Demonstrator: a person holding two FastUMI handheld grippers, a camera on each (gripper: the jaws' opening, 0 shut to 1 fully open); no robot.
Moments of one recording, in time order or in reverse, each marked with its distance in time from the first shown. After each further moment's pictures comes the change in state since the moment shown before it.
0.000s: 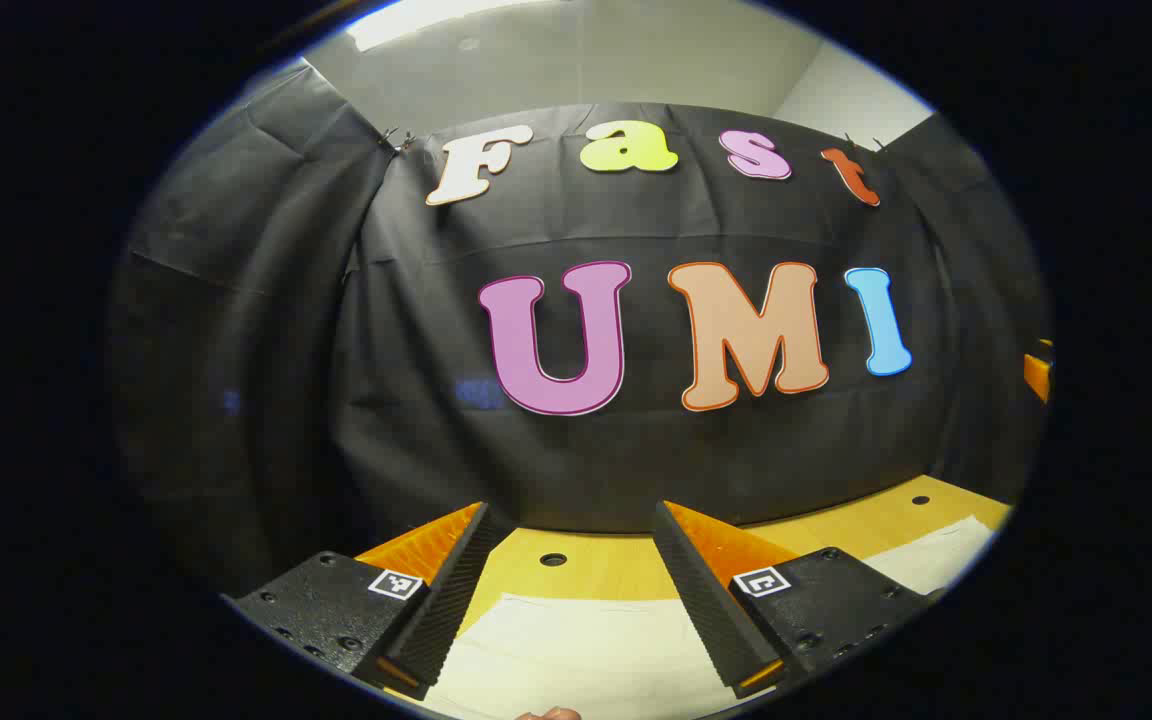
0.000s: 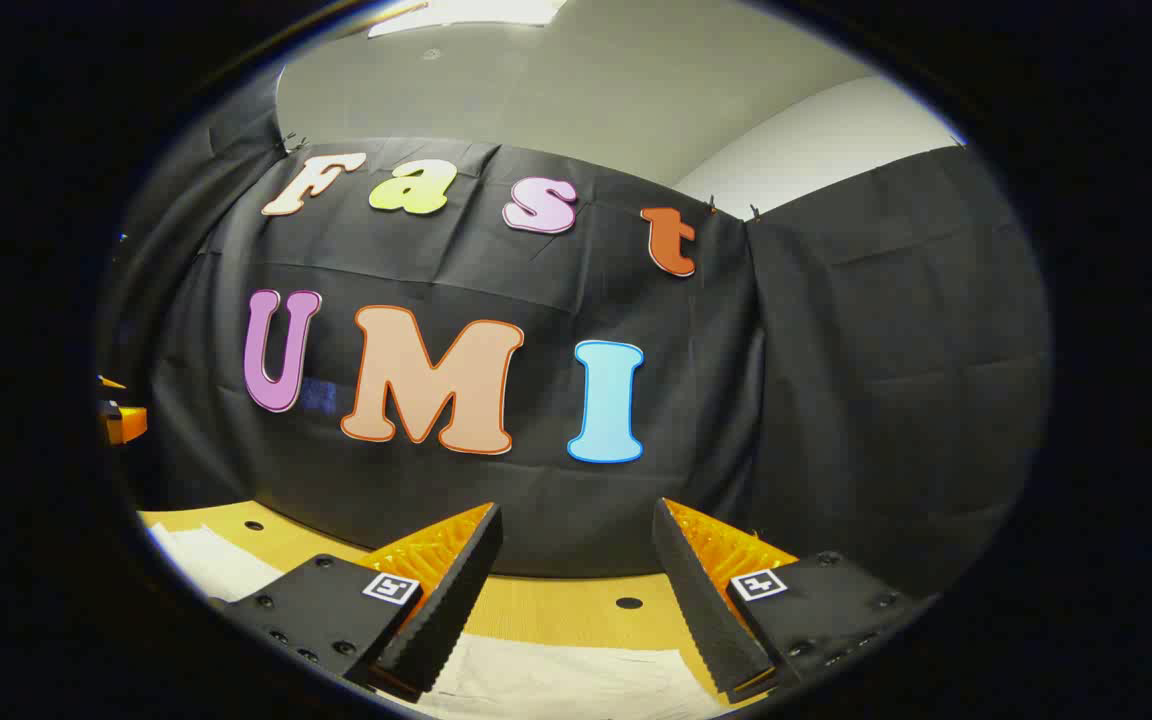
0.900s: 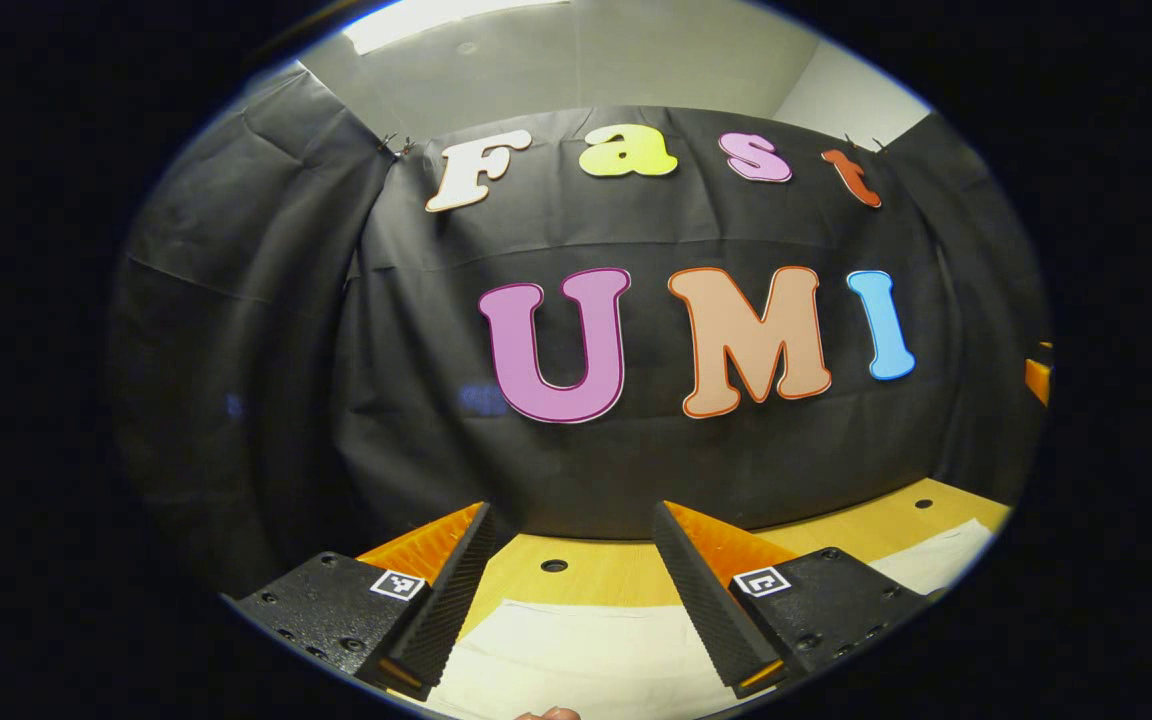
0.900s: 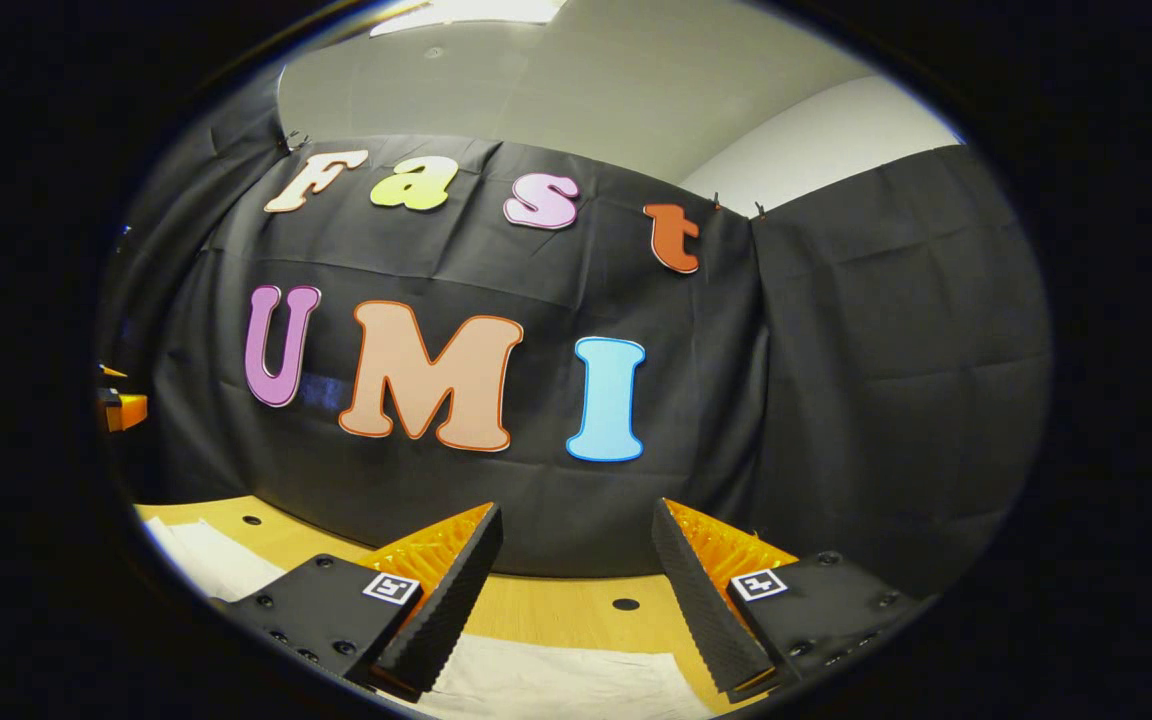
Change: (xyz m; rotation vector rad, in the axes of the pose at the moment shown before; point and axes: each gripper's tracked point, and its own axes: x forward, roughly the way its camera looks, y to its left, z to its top) left arm 0.001 0.000 0.005 -0.005 -0.006 0.014; right arm 0.007 -0.016 -0.003 -0.012 0.005 0.008
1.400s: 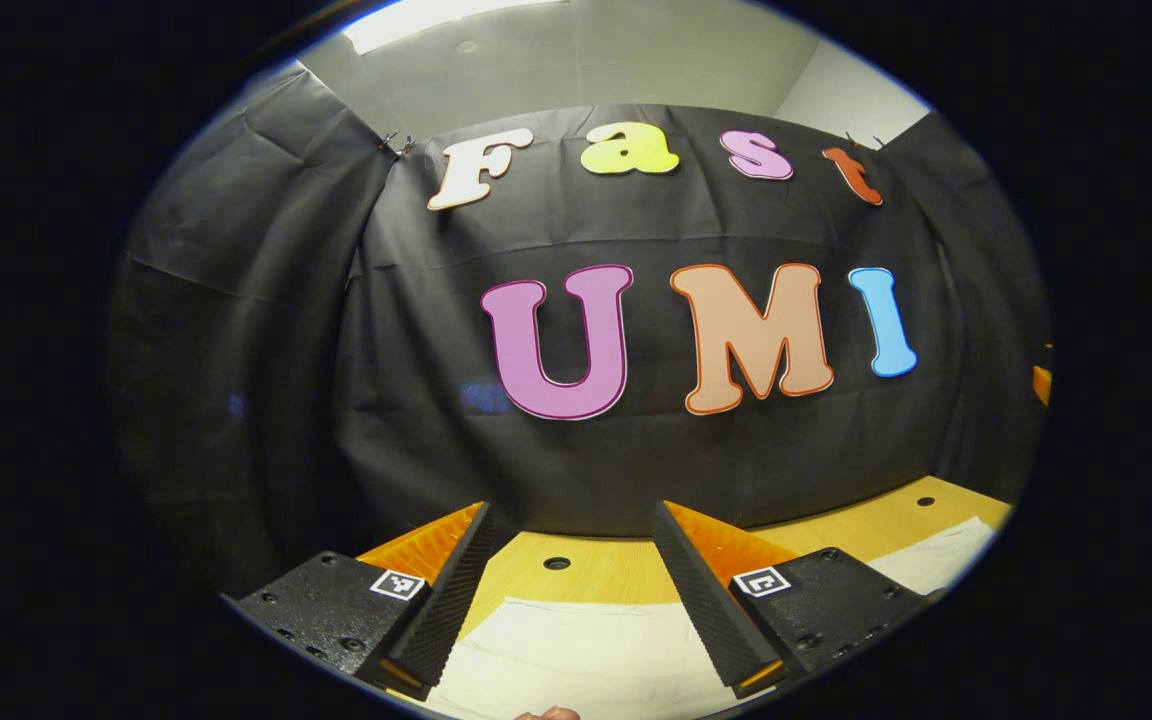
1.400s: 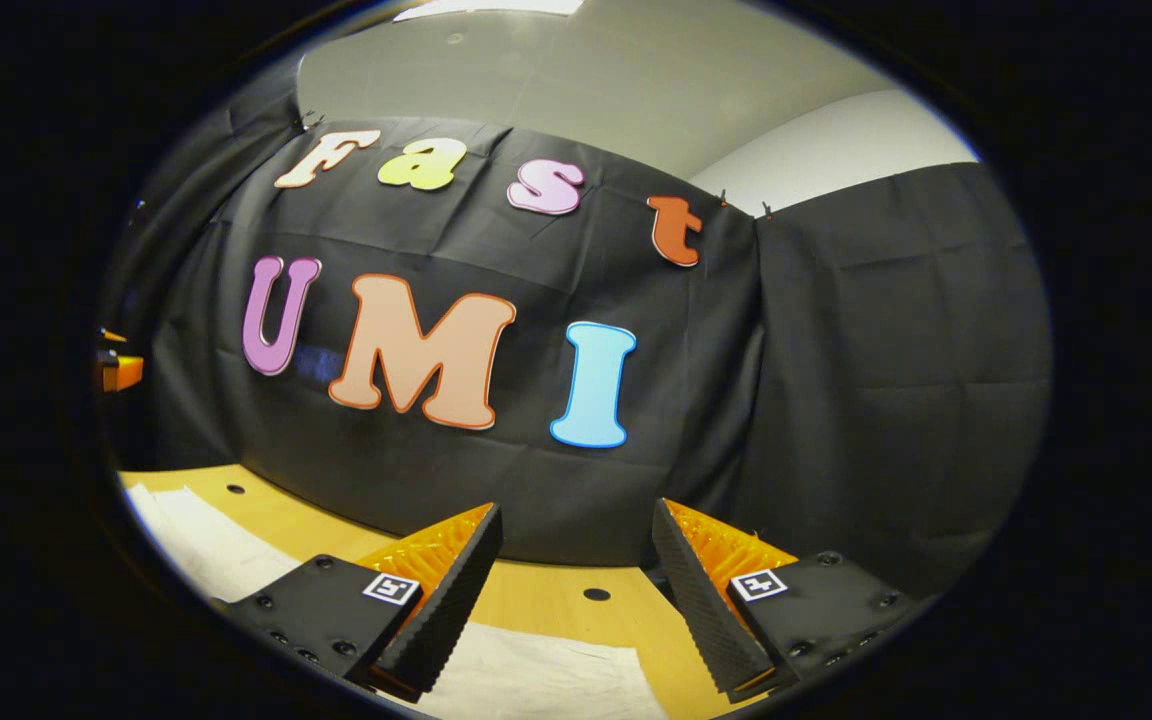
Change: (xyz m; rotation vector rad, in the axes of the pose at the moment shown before) left arm -0.001 0.005 -0.005 0.006 0.012 0.006; right arm -0.008 -0.030 -0.024 -0.115 0.061 0.012
